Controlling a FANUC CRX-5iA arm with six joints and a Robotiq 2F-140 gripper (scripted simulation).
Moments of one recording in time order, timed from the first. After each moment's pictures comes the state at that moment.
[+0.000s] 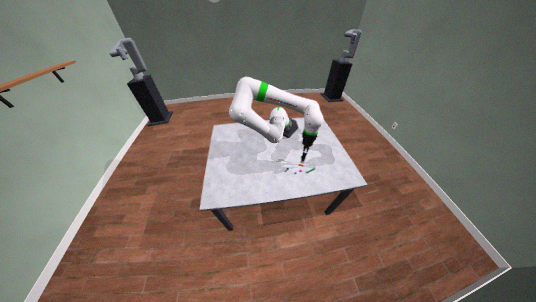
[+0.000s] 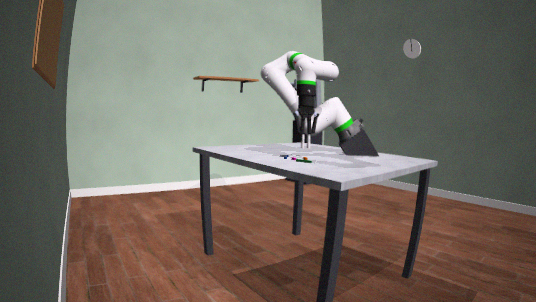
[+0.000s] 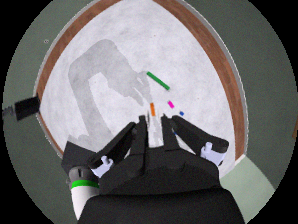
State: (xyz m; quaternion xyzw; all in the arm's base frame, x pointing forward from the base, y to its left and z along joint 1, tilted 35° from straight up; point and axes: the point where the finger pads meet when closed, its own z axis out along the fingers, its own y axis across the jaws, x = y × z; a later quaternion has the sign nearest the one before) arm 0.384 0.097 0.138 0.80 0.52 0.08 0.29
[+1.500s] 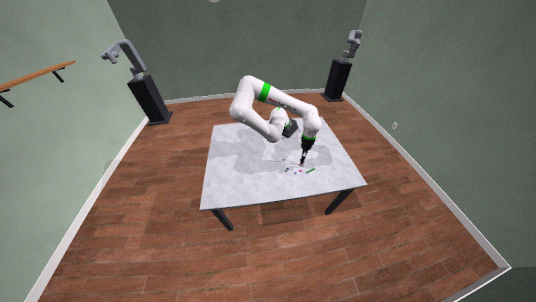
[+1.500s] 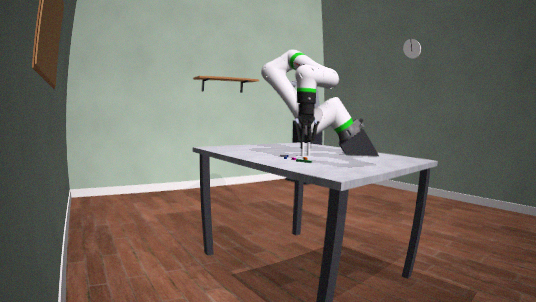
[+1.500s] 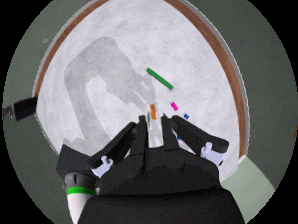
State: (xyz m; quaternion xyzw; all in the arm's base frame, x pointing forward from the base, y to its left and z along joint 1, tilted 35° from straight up) arm 0.398 0.082 0.108 0.80 0.52 0.08 0.29
